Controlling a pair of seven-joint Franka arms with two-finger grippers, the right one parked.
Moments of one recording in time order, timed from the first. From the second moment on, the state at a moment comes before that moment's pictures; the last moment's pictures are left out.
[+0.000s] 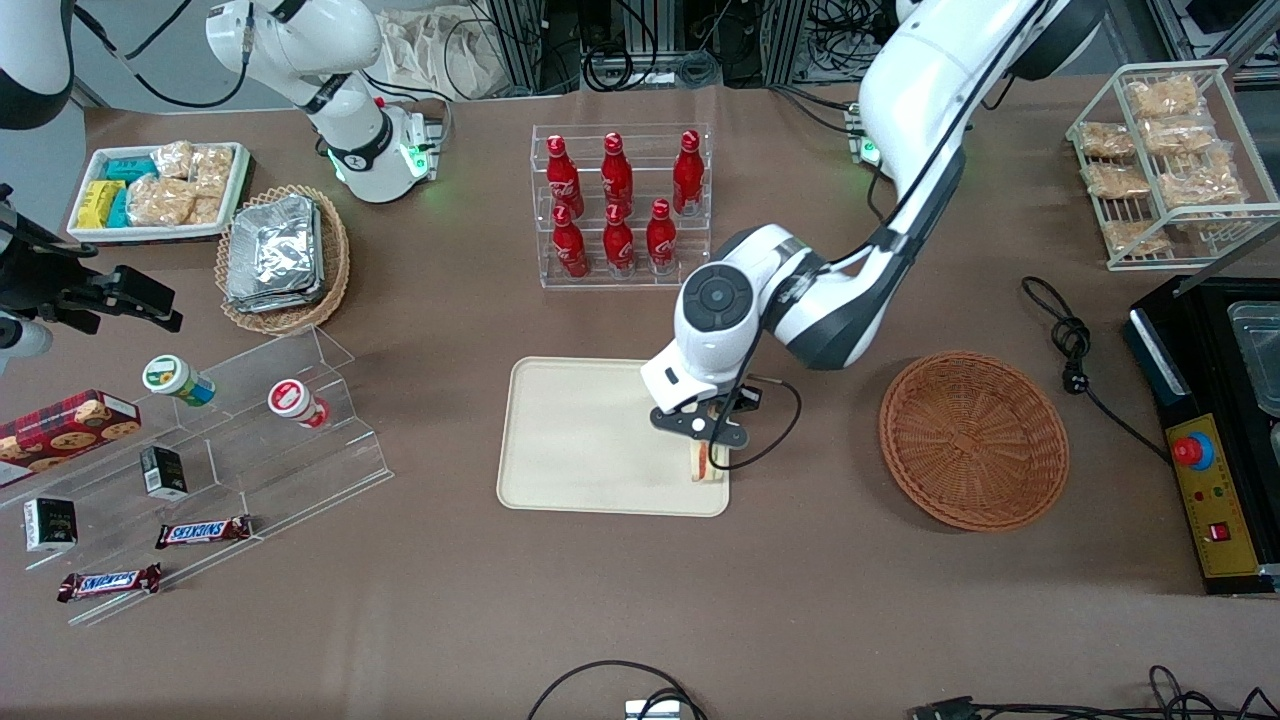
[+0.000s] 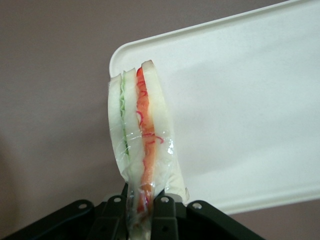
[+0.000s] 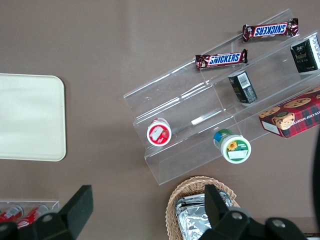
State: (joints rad) arm -0.41 0.67 -0.33 -1.49 0.28 2.10 -0.55
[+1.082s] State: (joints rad) arm -0.46 0.75 -0.27 -1.49 0.29 2.23 -0.57
